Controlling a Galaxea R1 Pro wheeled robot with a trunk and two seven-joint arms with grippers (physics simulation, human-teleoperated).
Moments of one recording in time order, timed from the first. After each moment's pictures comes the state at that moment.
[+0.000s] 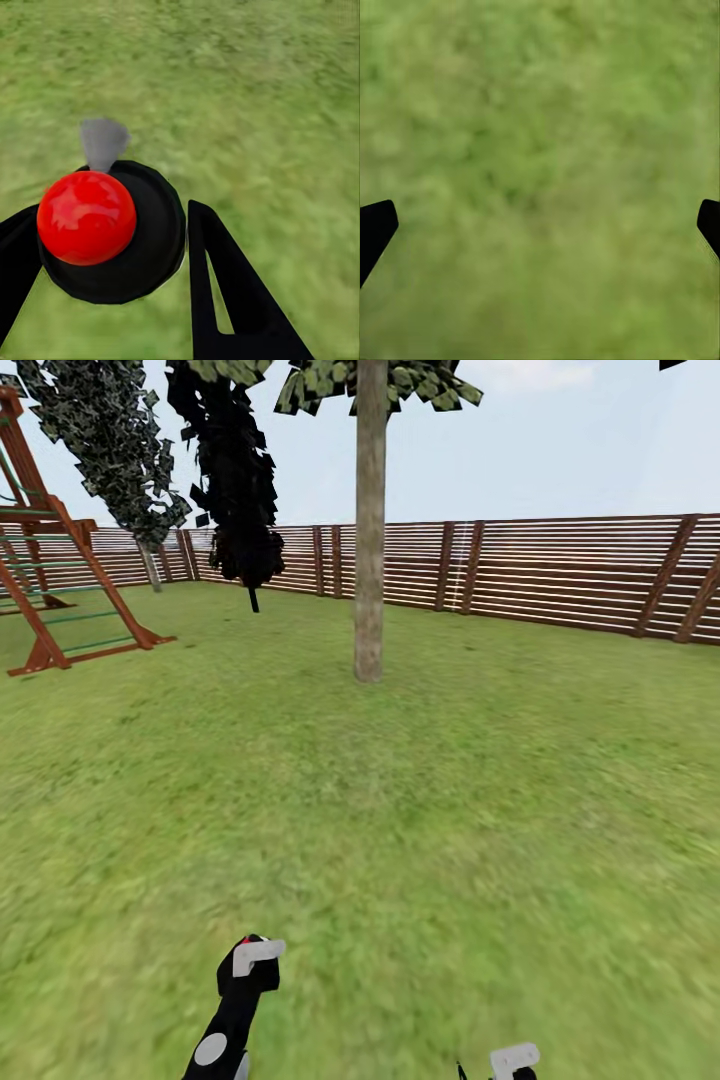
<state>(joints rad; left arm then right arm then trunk) -0.26 -0.15 0.10 -0.79 -0.11 -0.23 0.07 -0.40 0.01 -0.29 -0.03 0.49 -0.47 -0.08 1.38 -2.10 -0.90</state>
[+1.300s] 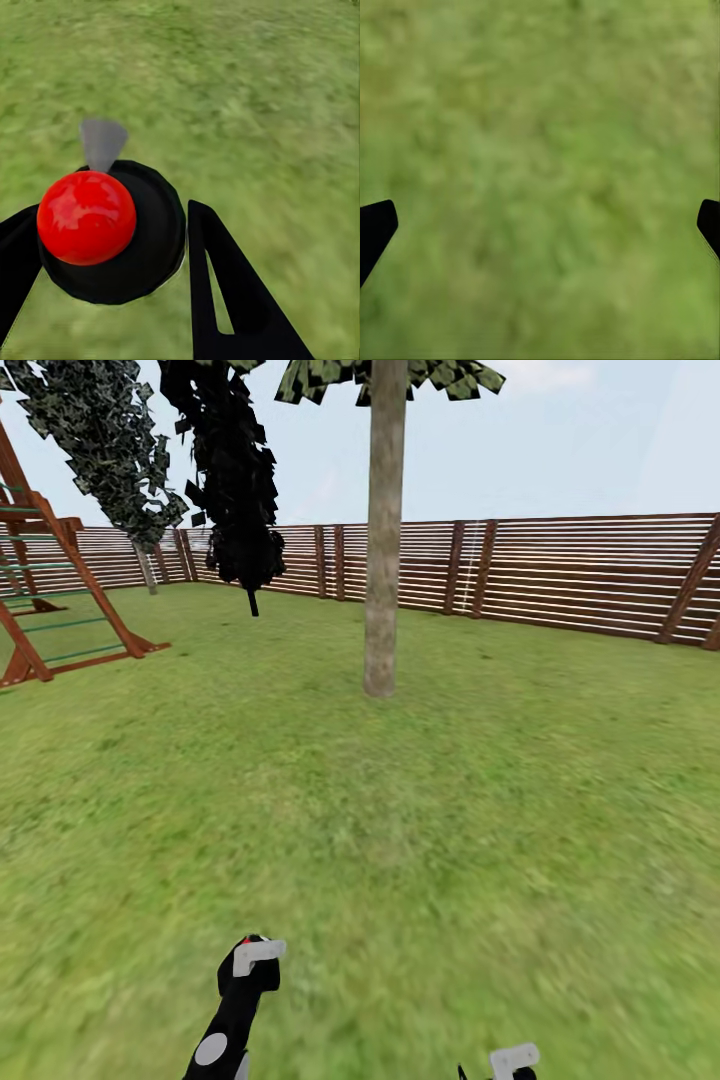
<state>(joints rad) -0.26 -0.15 0.10 -0.79 -0.11 -0.23 0.07 -0.40 0.01 -0.29 -0.03 0.49 -0.47 -0.08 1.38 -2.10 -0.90</state>
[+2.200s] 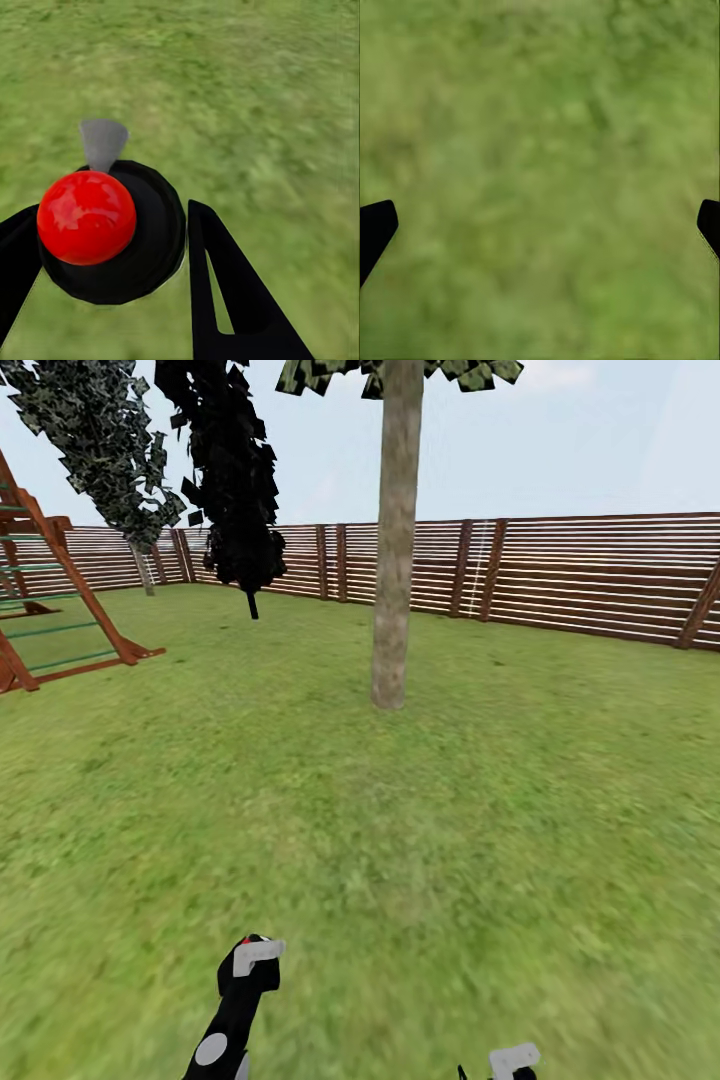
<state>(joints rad) -0.26 -0.15 0.10 -0.79 -0.11 -0.23 0.07 -0.40 0.01 -0.29 -0.03 0.49 -0.47 -0.08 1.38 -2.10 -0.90</state>
